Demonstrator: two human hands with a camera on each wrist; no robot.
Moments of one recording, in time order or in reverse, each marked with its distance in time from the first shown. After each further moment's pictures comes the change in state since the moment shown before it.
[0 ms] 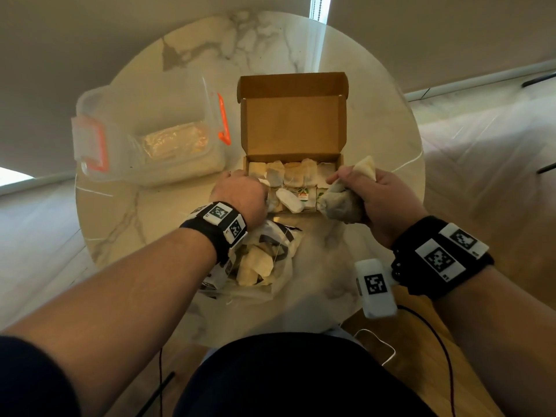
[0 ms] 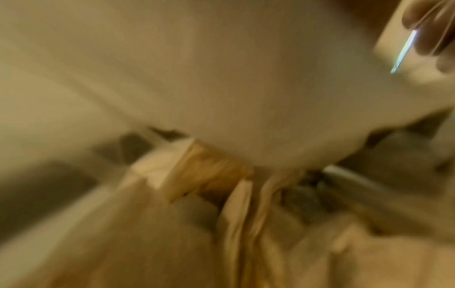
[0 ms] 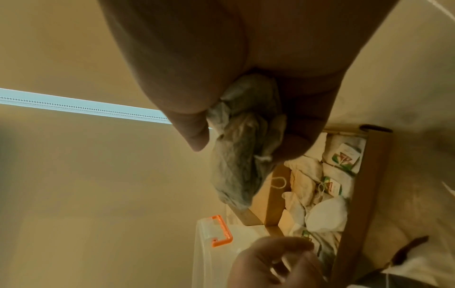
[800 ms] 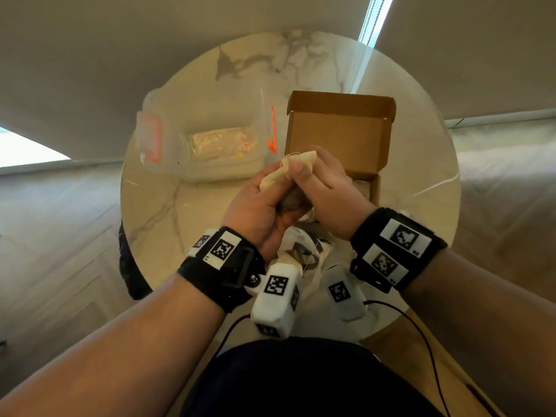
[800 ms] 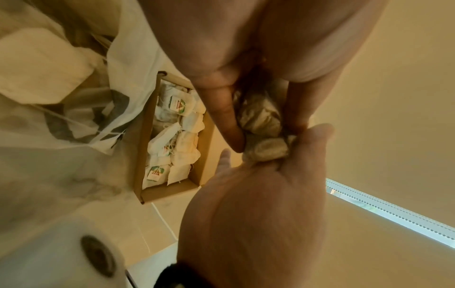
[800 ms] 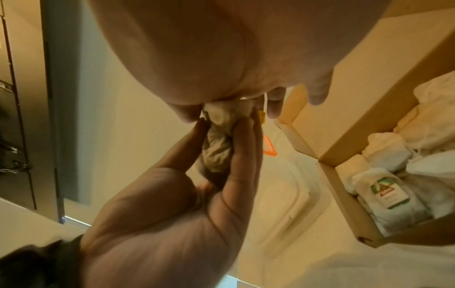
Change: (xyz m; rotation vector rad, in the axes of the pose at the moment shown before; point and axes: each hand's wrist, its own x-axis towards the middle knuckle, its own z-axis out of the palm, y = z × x) left_hand -0.076 -0.005 -0.027 -2.462 0.182 -0.101; right_hand 0.008 -0.038 0.105 -0.581 -0.276 -0.474
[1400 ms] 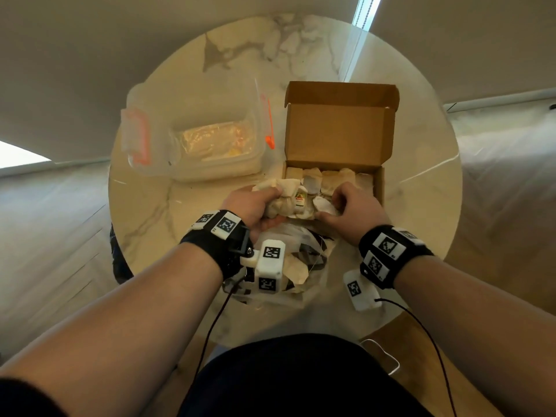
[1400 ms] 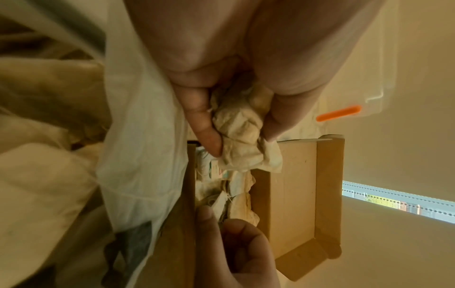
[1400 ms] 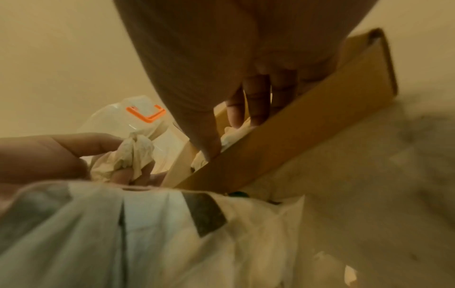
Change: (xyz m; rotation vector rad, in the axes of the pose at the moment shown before) left_hand 0.062 -0.011 -0.057 0.312 0.392 -0.294; right_hand 0.005 0.111 0.011 -0.473 0.100 0.376
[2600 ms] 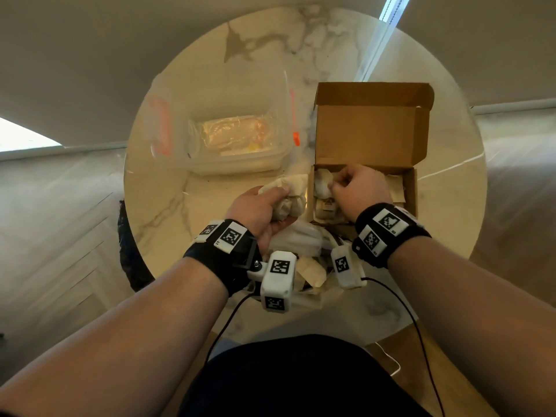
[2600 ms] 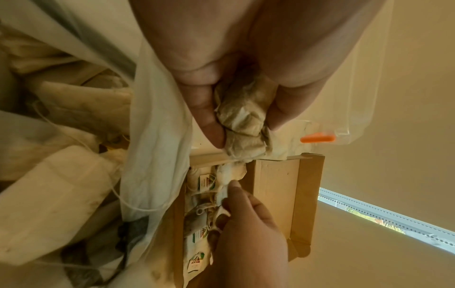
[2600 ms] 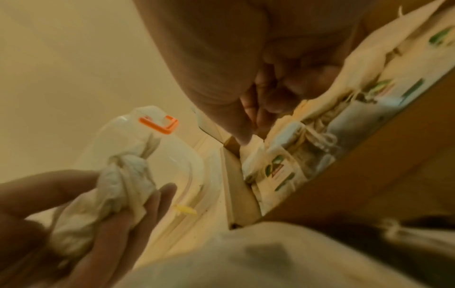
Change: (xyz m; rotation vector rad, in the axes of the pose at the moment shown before) left_hand -0.015 -0.003 -0.022 -0.187 -0.006 0.002; right_hand 0.035 -0.049 0.006 0.109 0.072 0.123
